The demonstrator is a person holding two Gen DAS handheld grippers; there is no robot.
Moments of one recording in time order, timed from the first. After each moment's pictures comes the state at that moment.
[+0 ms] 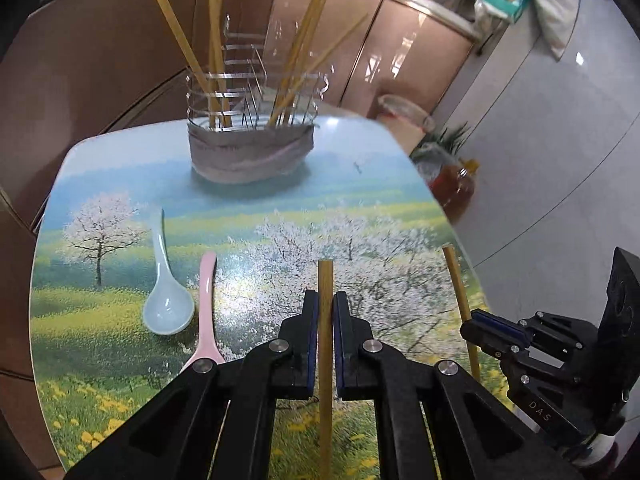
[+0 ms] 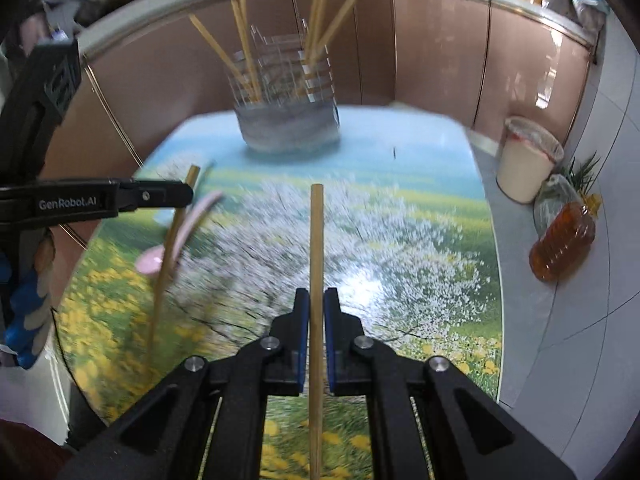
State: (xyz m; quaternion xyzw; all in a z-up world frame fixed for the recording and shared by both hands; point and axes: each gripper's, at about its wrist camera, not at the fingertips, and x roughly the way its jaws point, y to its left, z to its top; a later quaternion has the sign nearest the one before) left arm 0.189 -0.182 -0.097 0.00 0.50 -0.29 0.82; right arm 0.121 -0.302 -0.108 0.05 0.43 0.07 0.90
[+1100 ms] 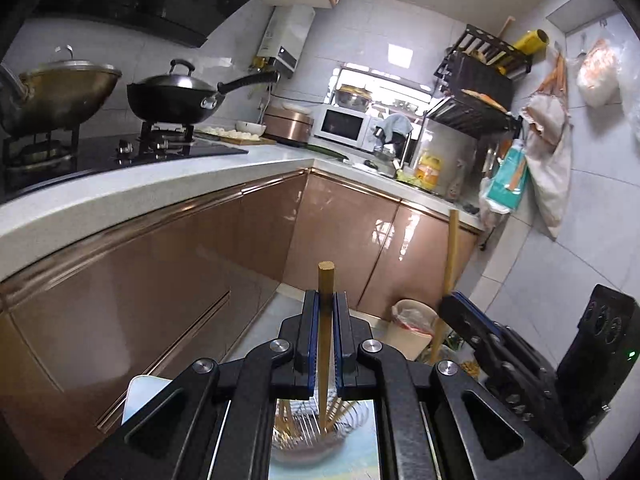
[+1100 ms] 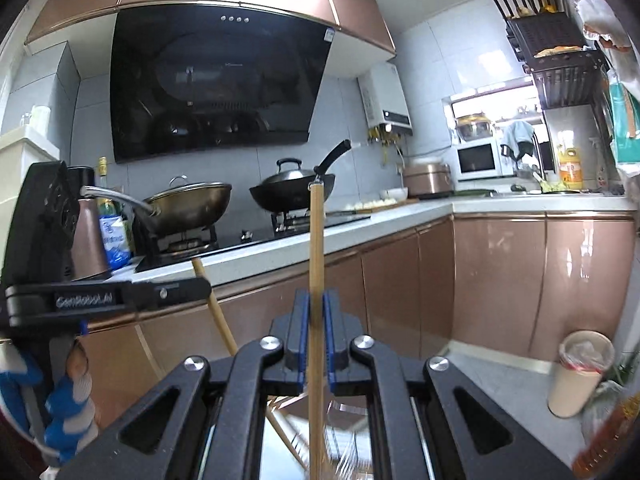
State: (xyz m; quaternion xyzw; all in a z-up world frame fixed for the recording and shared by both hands) left arm 0.328 -0.119 0.109 -0.09 0.23 -0.24 0.94; right arm 0.311 -0.267 0.095 0.07 0.05 0.14 0.99
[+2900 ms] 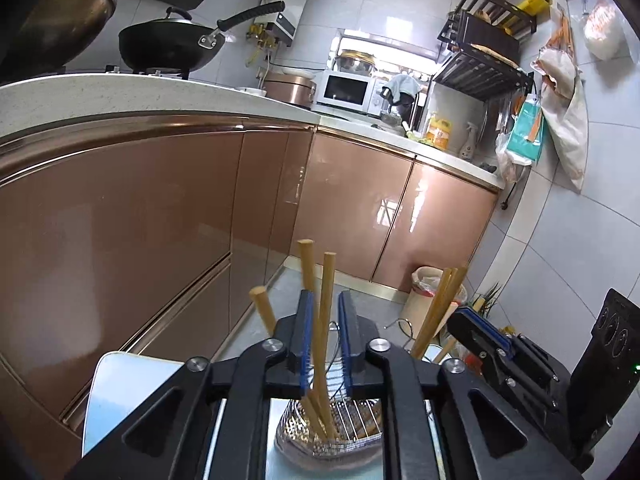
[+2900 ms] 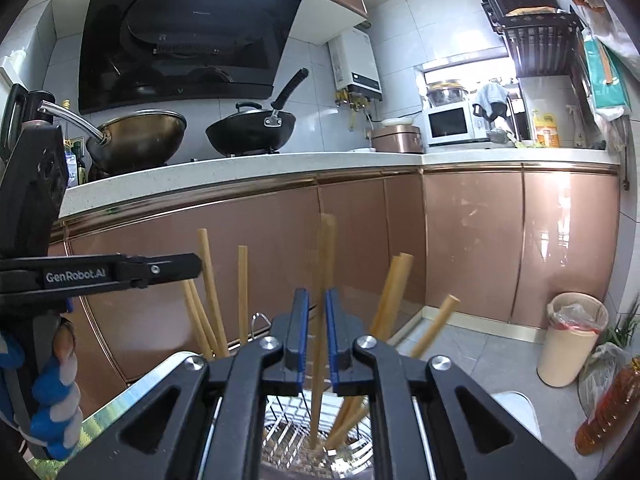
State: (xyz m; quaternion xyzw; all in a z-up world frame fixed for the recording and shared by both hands) left arm 0.358 -0.137 -0.013 -0.06 0.25 -0.25 0.93; right arm 0.326 -0.282 -0.037 0.05 0.10 0.09 0.99
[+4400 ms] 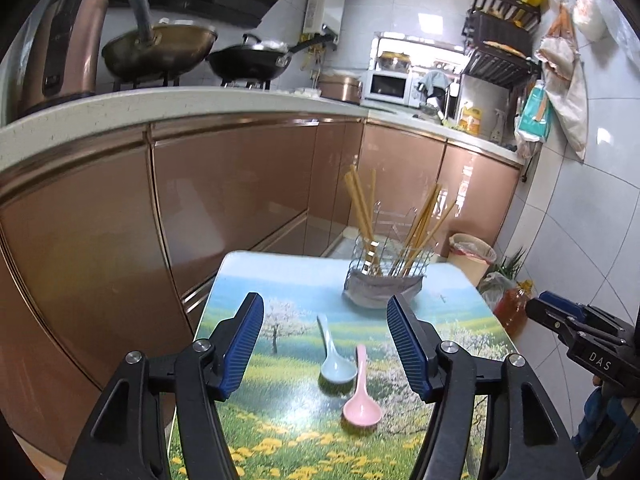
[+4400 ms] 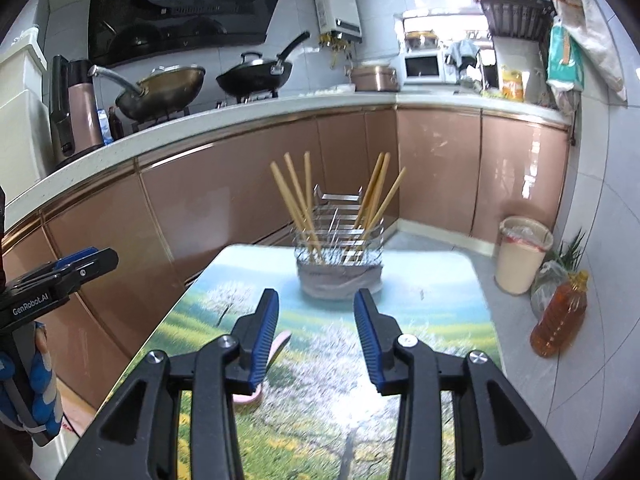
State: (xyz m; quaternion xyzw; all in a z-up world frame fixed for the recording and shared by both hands) left arm 0.134 -0.018 -0.004 -0.03 0.28 -0.15 0.95; right arm 0.109 -0.232 -0.014 0.06 0.26 0.06 0.96
